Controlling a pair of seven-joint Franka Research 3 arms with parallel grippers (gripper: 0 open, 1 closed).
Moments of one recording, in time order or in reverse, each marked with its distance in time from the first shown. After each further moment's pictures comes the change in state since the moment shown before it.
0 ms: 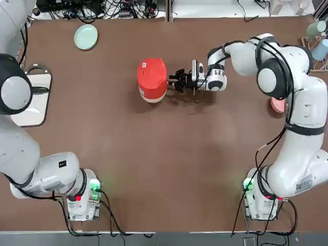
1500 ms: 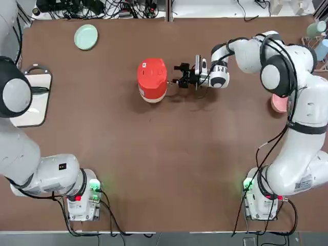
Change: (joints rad) left arm -0.086 -0.043 0.151 0.064 -0.099 -0.092 0.250; right arm -0.085 -0.004 0.030 0.016 -0.015 -0.001 0.103
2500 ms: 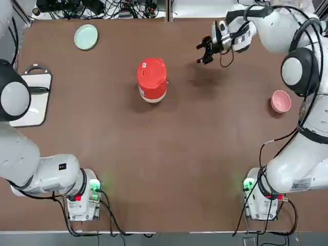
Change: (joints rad) left arm -0.002 -0.028 0.014 0.004 0.001 -0.046 0.054; right arm -0.142 -0.206 -0.066 0.122 -0.910 0.263 0.640
